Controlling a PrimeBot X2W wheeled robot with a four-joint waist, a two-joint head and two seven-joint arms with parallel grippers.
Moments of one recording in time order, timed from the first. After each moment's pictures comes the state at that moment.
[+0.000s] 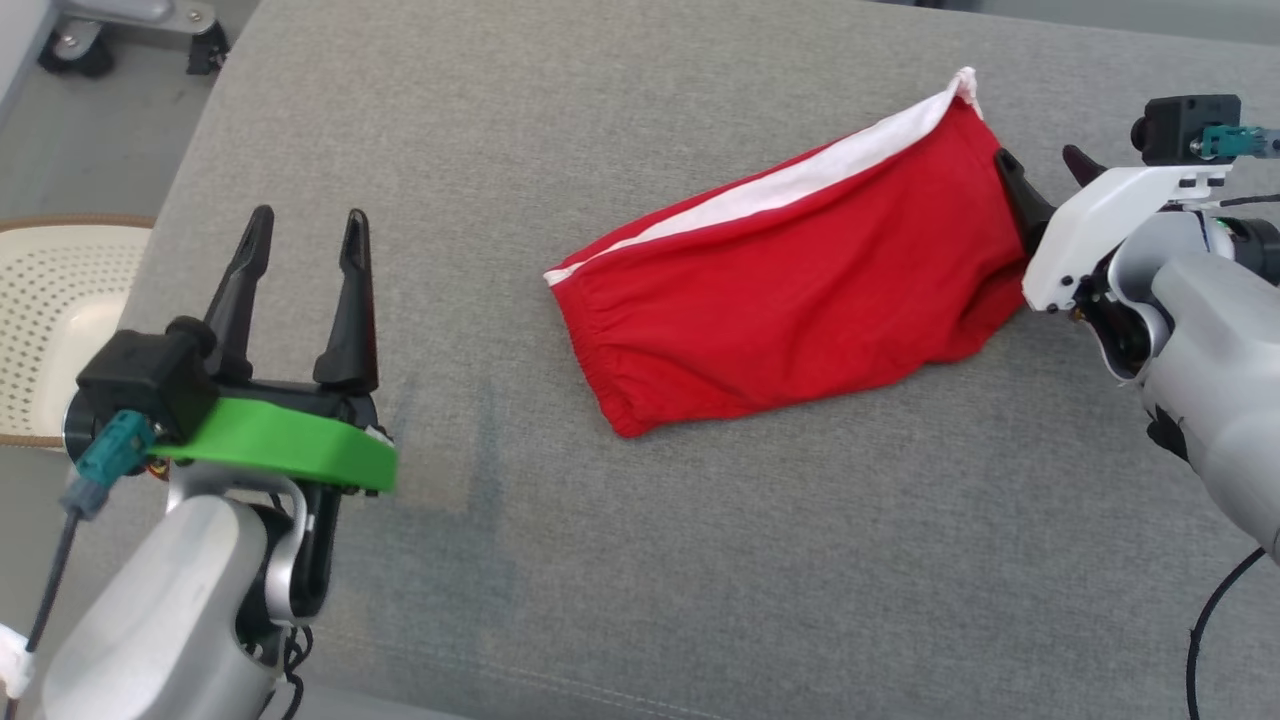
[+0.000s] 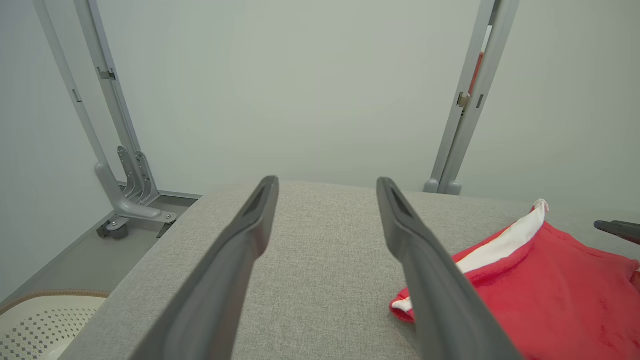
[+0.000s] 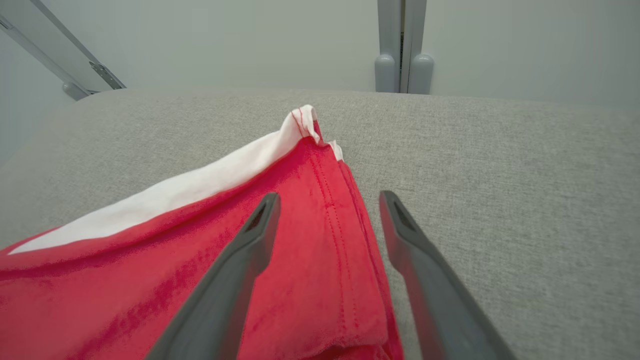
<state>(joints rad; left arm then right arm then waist) -0.48 0.48 -0.57 0.06 -0.77 0.24 -0.26 -1.09 -0.39 1.11 1.15 1.28 0.13 -0.20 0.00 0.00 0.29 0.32</state>
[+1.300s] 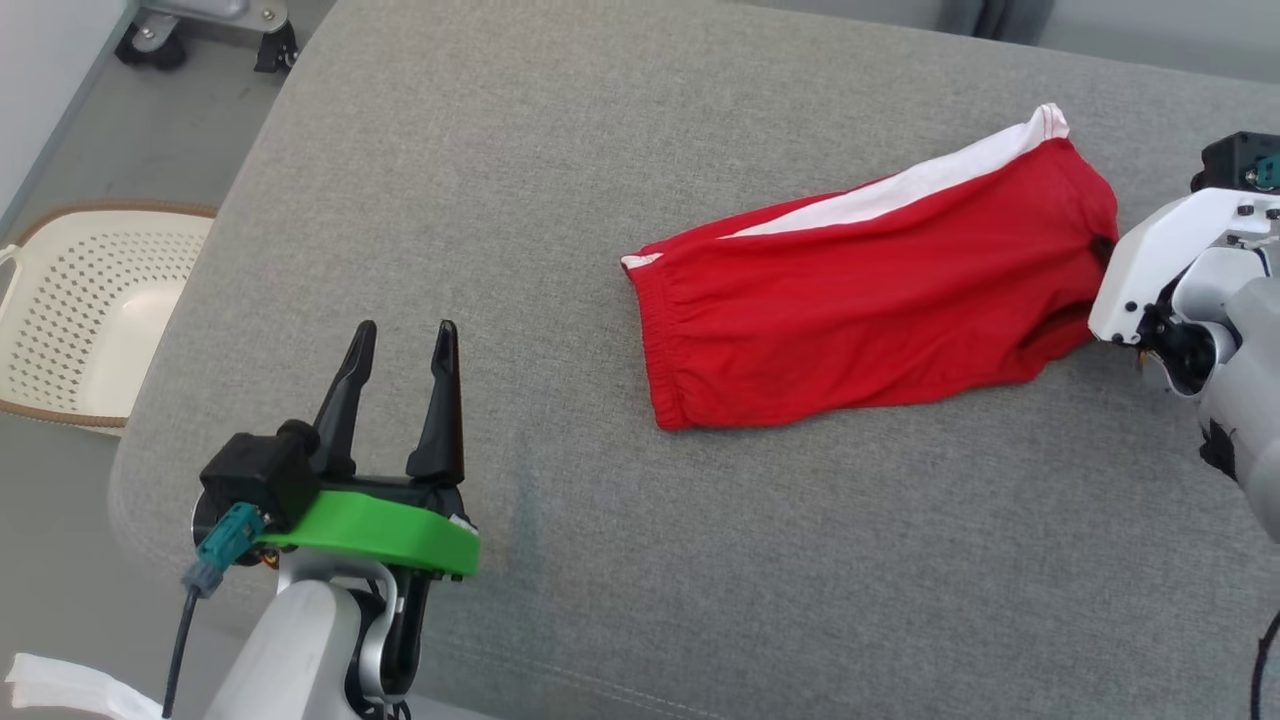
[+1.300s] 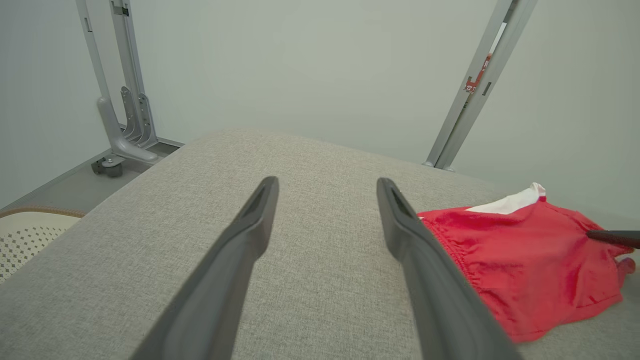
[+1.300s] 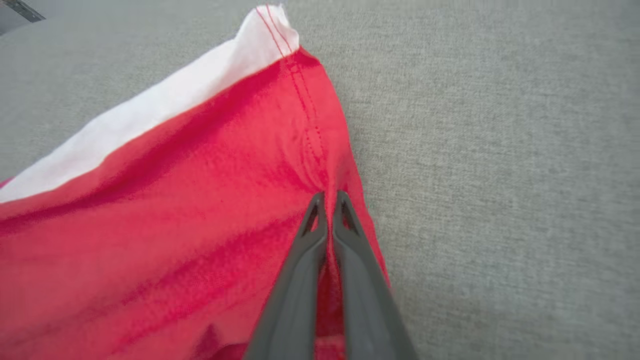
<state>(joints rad) -0.28 0.18 -0.36 0.17 -0.55 0.04 -0.26 -1.07 -0.42 1.03 1.29 1.28 0.13 0.09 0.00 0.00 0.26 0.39</state>
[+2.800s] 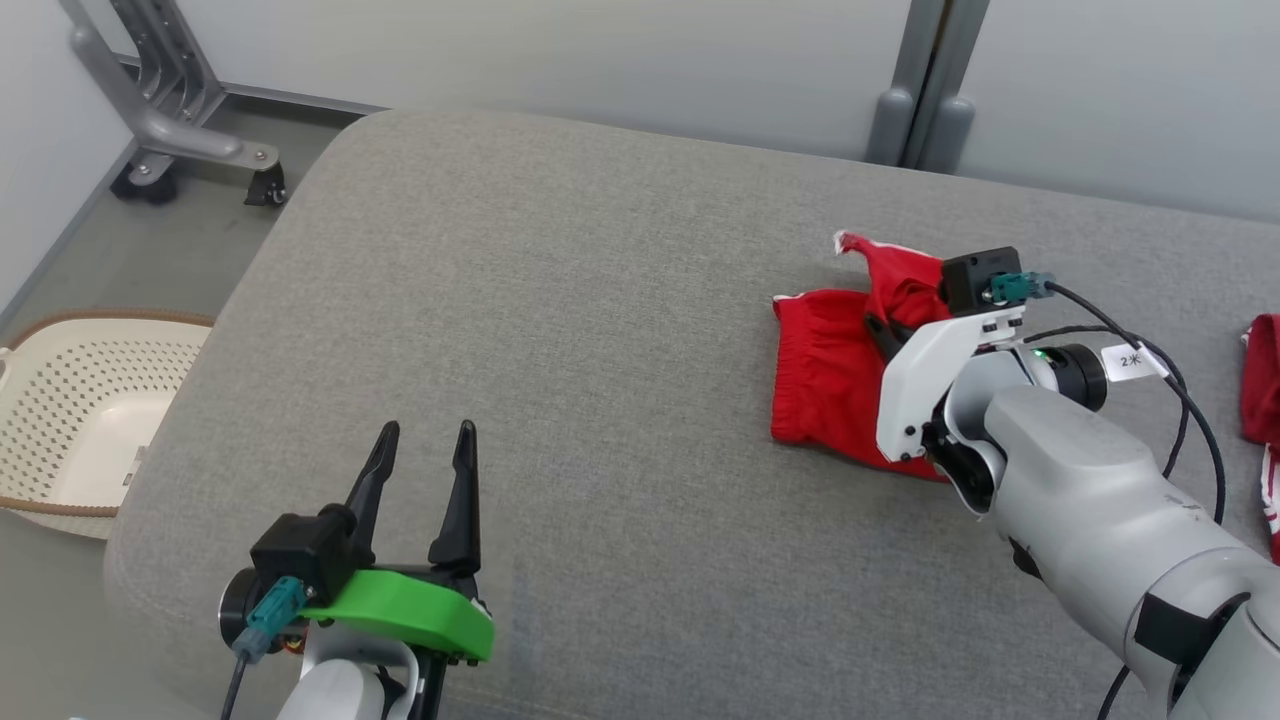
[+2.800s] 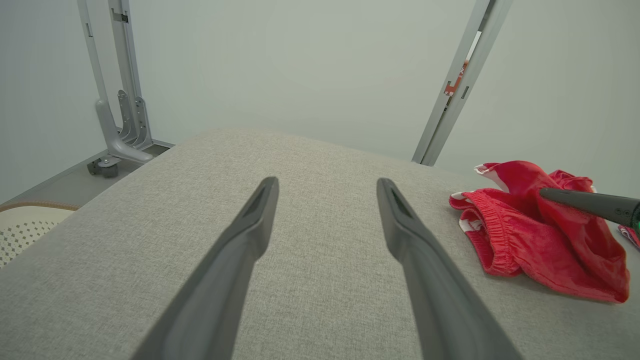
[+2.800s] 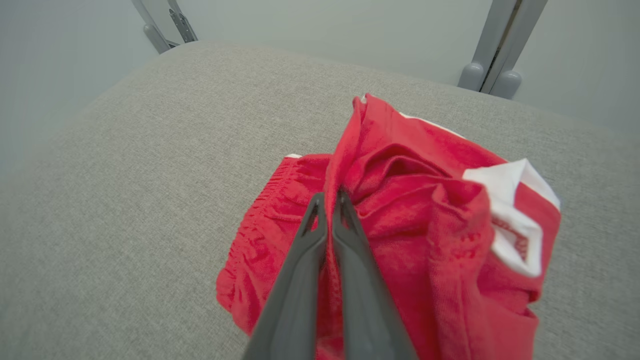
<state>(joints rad) -0.16 0.14 -0.34 0.25 -0.47 0.02 -0.26 -0.94 -0.18 1.12 1.22 1.15 0.13 -0.17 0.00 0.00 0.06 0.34</state>
